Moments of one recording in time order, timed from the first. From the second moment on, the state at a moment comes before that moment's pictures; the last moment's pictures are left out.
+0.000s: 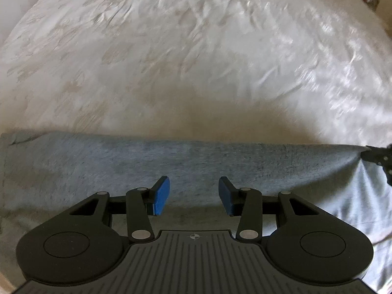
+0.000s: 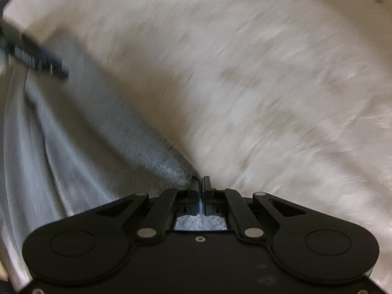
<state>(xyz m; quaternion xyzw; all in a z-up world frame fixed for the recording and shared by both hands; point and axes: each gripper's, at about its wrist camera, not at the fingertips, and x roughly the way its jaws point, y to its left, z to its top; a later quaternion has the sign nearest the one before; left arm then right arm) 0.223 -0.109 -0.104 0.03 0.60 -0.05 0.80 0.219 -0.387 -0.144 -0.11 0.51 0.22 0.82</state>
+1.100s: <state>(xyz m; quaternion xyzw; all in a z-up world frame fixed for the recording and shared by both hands) 0.218 -0.097 -0.142 -0.07 0.66 -0.03 0.75 0.076 -0.328 -0.150 -0.11 0.49 0.16 0.85</state>
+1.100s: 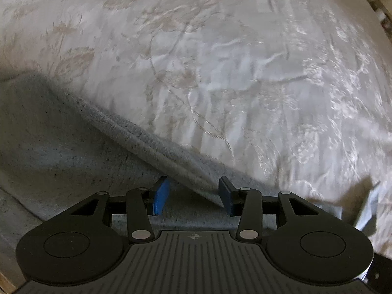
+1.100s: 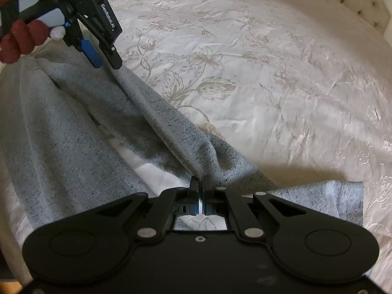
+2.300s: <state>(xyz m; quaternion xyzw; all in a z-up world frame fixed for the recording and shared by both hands) 0.056 -0.071 -0.083 -0.03 0.54 -0.13 0.83 0.011 -0.326 -0.103 0.05 0.47 -0.02 0.88</state>
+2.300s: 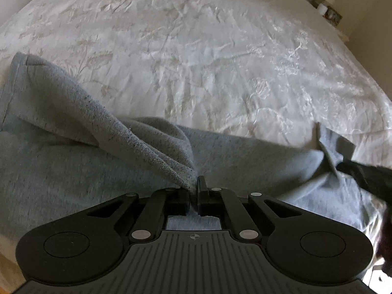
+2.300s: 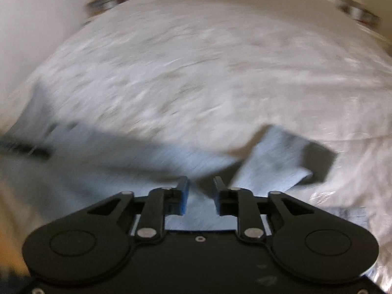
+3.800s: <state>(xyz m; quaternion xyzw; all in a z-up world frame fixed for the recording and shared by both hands) -0.024 -0.079 -0.101 0.09 0.57 -0.19 0.79 -0.120 -0.435 -0.140 0.33 0.46 -0.30 0.76</state>
